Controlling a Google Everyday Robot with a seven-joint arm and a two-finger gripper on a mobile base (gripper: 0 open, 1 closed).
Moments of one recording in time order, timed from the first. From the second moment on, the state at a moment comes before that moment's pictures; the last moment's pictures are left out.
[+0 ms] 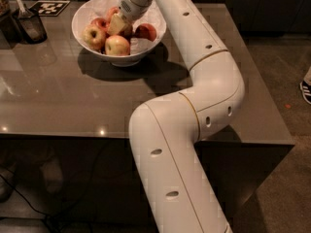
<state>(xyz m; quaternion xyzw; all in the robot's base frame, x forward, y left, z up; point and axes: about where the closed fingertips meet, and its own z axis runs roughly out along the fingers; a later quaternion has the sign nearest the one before) 0.824 0.091 0.906 -0.45 0.83 0.13 0.29</state>
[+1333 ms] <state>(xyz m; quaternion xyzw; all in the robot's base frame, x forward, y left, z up) 0.807 0.103 0.932 -0.48 0.82 0.13 0.30</state>
